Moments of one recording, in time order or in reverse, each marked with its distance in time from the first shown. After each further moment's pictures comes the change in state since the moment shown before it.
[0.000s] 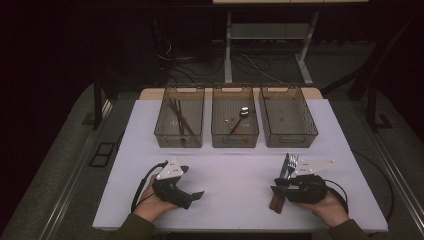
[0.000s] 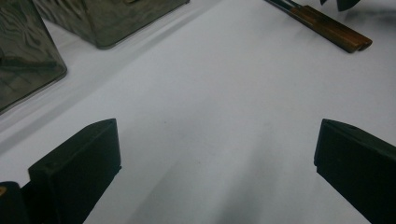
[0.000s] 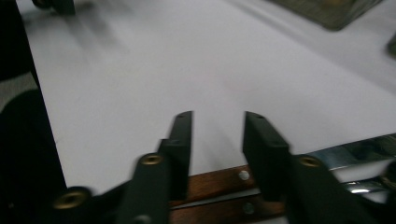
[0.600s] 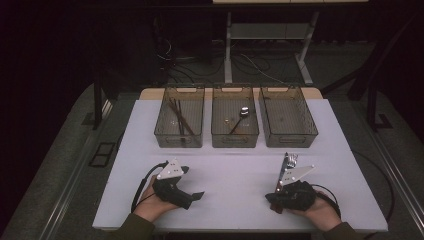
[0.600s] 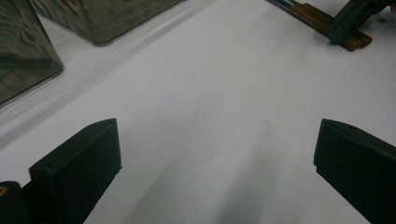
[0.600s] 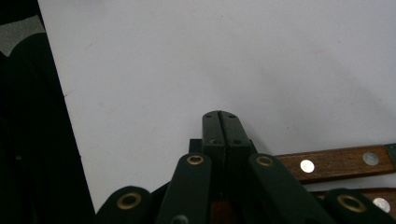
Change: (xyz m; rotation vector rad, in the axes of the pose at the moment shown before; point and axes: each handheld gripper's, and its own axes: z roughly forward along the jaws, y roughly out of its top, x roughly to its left) left arm 0.001 0.000 0.001 0.007 -0.010 -0.003; right arm 0.015 -0.004 0.024 0.169 0.058 -0.075
